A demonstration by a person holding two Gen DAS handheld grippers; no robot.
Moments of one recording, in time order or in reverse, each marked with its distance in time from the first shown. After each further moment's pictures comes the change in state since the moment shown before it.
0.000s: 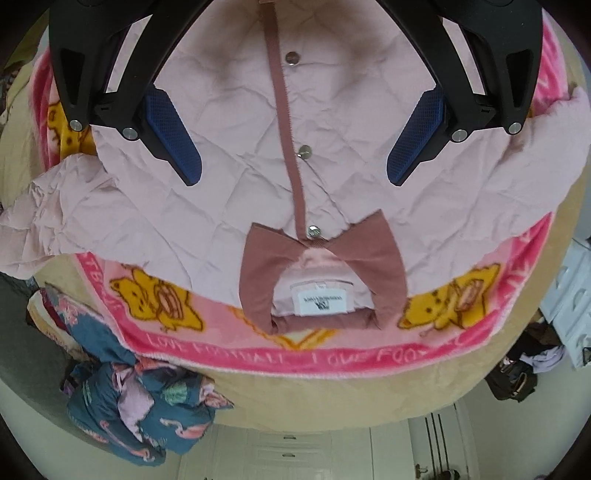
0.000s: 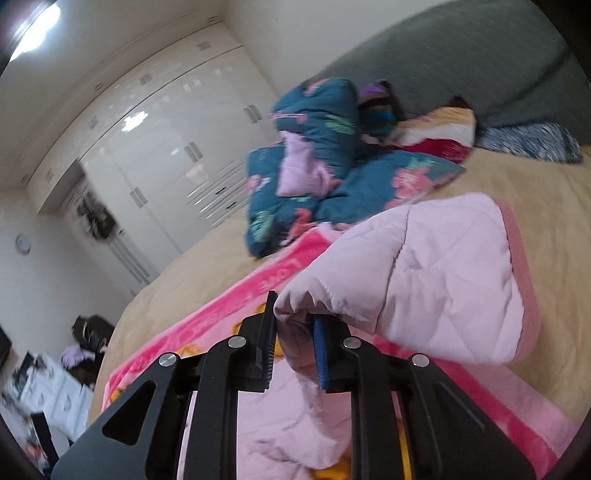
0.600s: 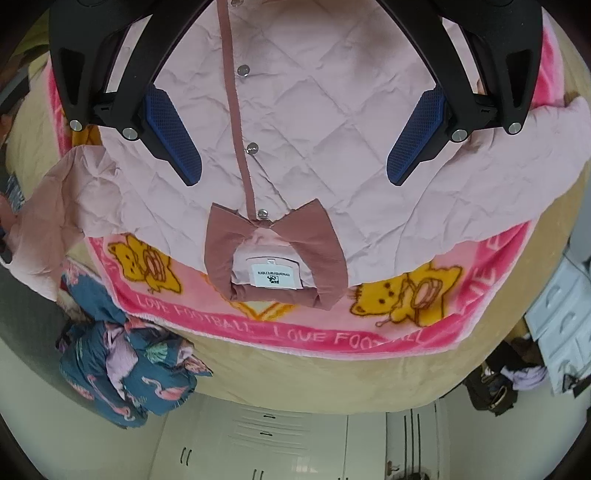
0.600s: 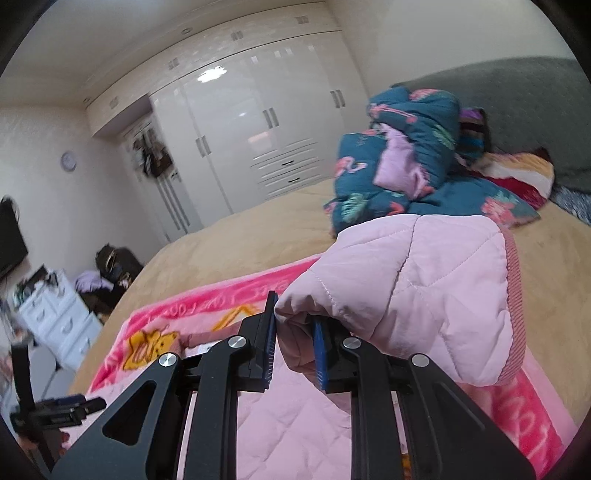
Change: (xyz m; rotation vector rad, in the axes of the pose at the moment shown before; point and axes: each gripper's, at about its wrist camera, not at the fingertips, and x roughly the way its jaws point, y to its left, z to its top) left arm -0.045 0.082 -0.003 -0.103 -0.067 -0.035; right arm 0.015 0.153 -0.048 -0.298 0.059 0.149
